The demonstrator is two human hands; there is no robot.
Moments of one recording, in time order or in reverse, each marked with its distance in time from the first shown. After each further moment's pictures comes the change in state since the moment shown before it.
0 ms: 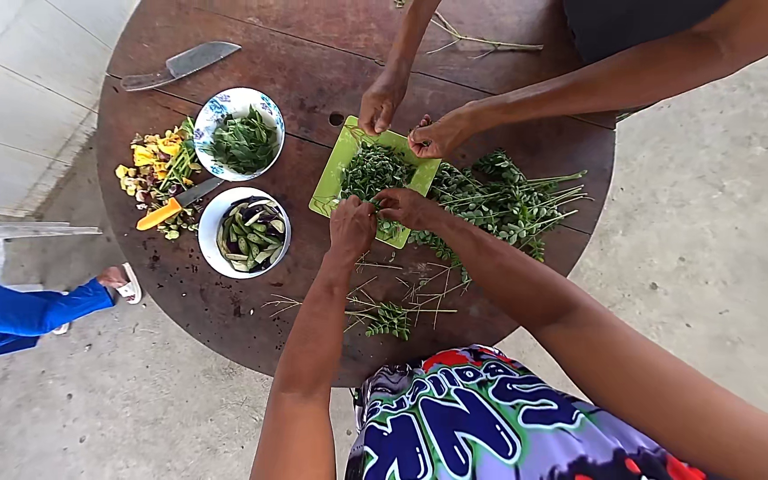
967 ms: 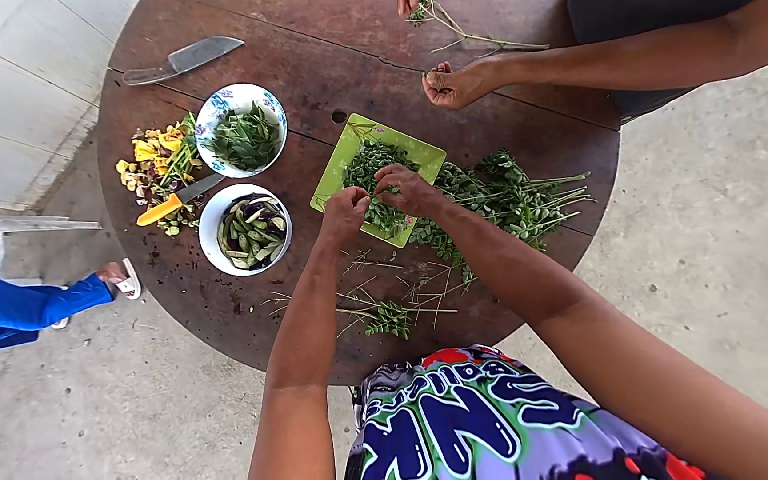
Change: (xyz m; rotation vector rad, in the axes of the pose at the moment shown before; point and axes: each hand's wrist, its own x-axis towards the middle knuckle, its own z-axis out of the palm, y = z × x) left_hand 0.011 -0.015 -0.028 -0.617 -0.037 -0.170; right_hand 0.015 -0.005 -0.014 -0.175 0.171 -0.259
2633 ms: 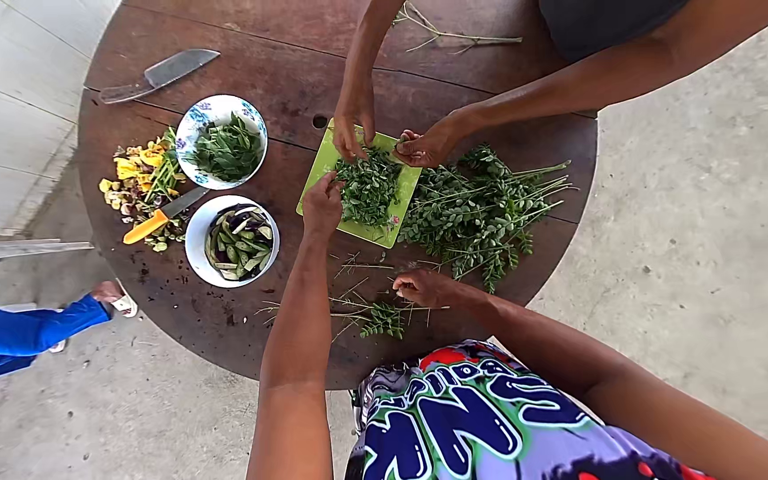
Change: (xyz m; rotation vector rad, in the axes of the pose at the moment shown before) left_hand 0.017 0.004 0.000 -0.080 0.196 -0.024; right_hand -0.158 0.012 0.067 0.058 -0.490 0.260
